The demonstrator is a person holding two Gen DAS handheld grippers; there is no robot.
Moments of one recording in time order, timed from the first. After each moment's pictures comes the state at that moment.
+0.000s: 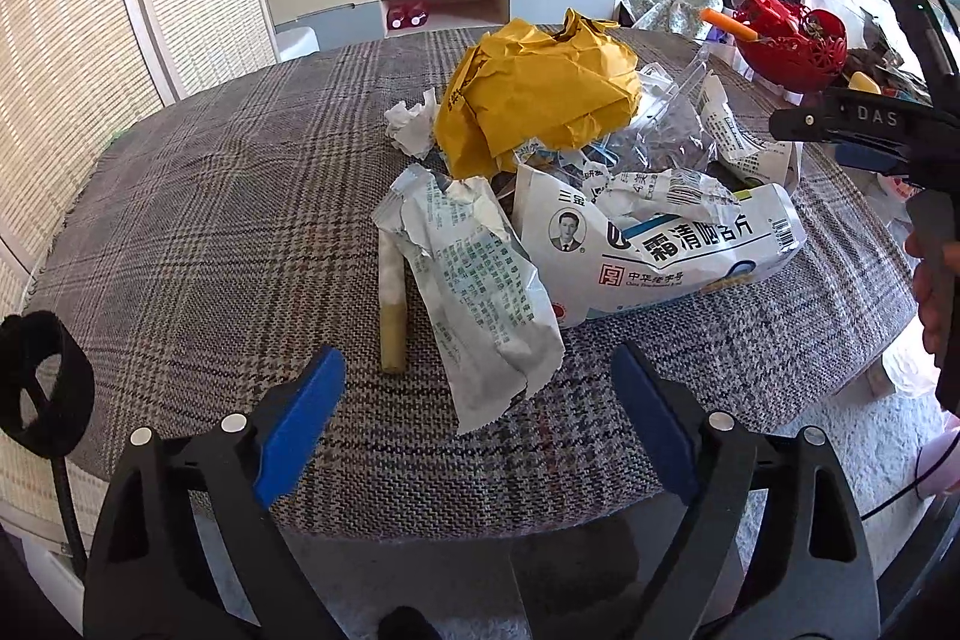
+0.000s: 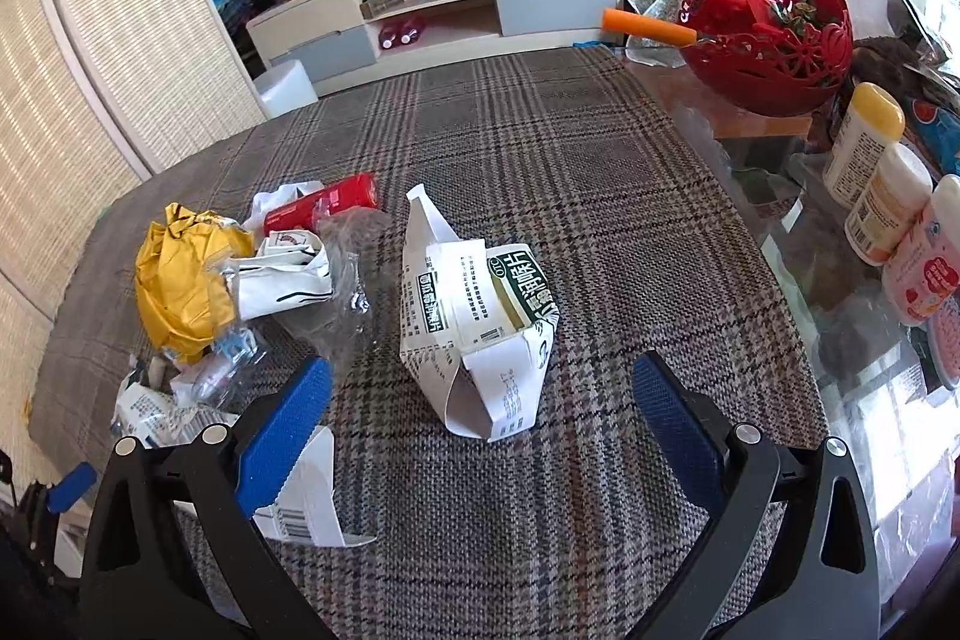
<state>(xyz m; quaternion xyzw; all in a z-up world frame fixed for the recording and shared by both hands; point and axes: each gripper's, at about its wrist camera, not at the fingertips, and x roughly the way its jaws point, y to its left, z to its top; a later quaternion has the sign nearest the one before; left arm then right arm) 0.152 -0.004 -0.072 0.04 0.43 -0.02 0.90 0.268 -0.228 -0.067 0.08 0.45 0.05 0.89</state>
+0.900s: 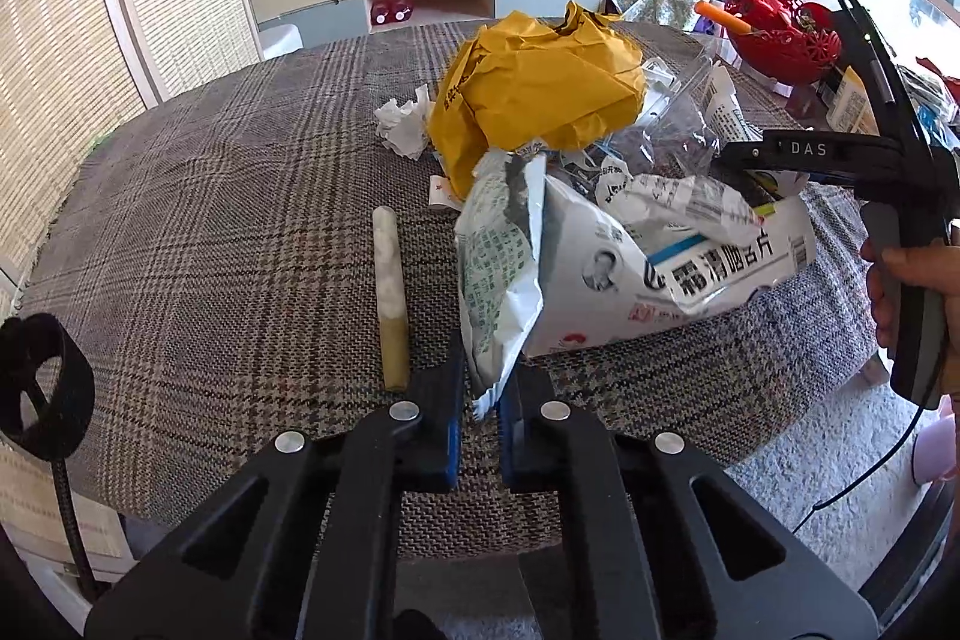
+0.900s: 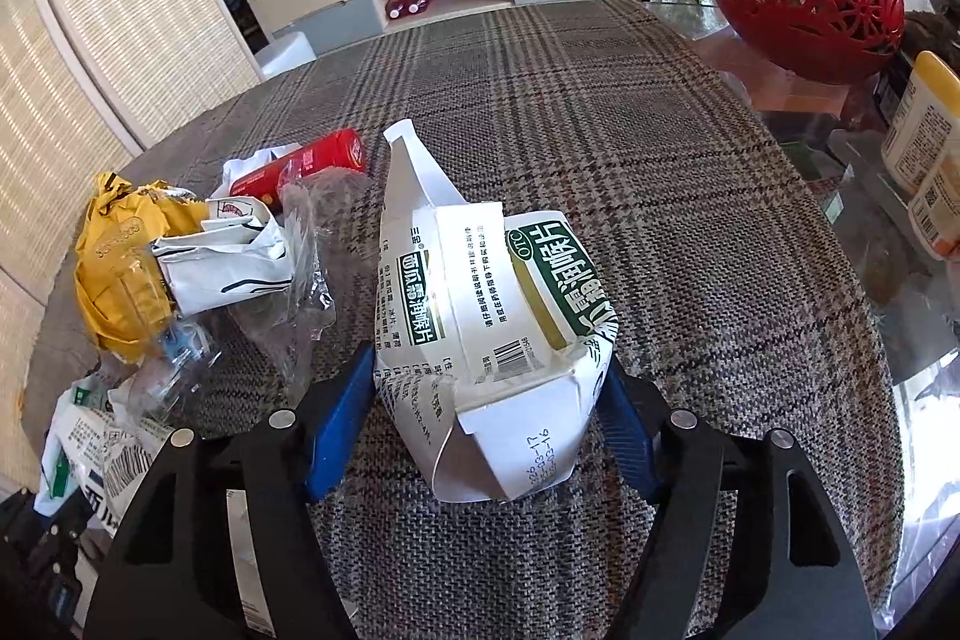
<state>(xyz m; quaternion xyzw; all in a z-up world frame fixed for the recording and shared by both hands) 0.165 0.003 -0.073 0.03 0.43 -0.05 0.90 0.290 -0.218 -0.099 0.09 0.47 0.06 0.88</state>
